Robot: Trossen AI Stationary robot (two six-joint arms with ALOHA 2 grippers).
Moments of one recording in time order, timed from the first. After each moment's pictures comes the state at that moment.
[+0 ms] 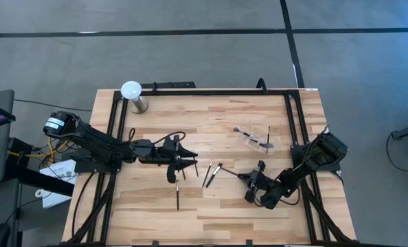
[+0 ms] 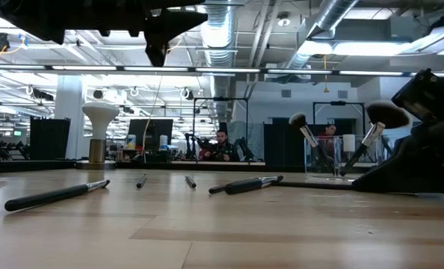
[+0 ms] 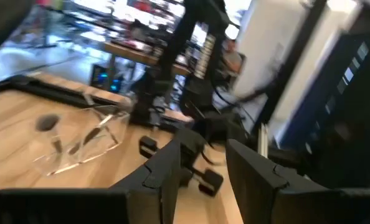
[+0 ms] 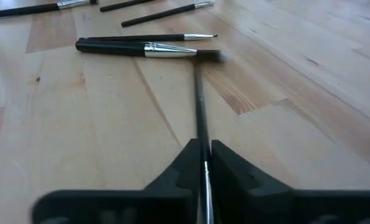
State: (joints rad) left arm -0.25 1.38 0.51 0.90 -0.17 -0.27; right arm 0.72 1.92 0.39 0.52 0.94 0.81
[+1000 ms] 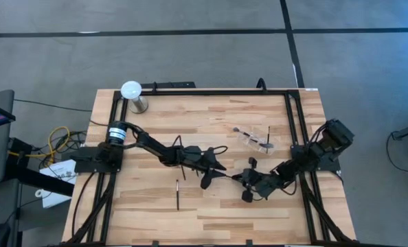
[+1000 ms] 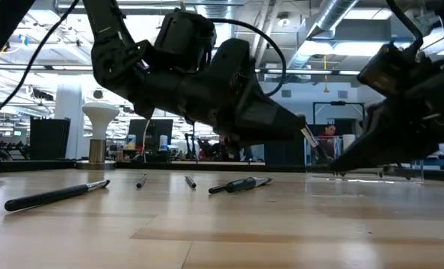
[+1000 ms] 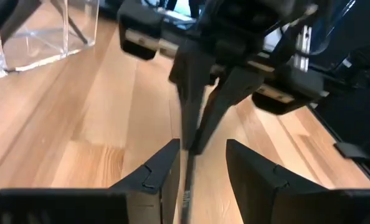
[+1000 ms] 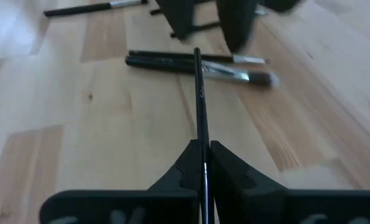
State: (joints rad) left arm -0.14 2.10 0.94 0.89 0.14 -0.27; right arm 0.59 1.71 0.43 0.56 0.65 0.46
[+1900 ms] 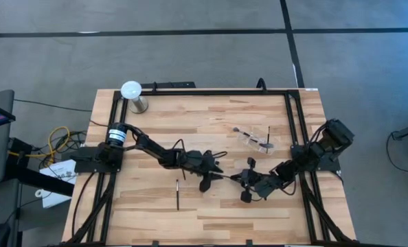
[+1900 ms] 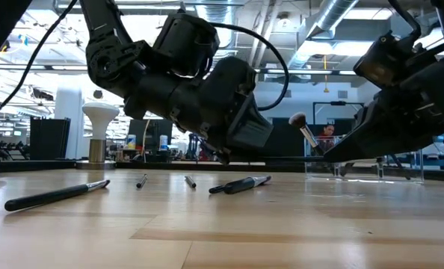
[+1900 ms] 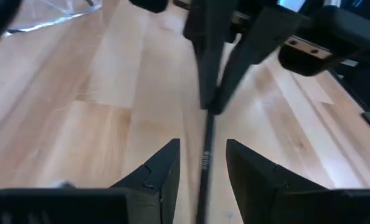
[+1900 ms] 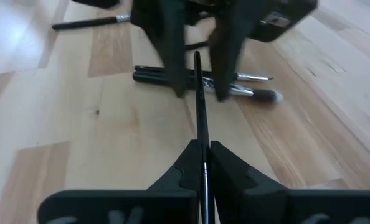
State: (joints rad) left arm -0.17 2.10 0.94 0.78 0.07 -0.24; right arm 0.59 1.70 0.45 0.57 0.66 0.44
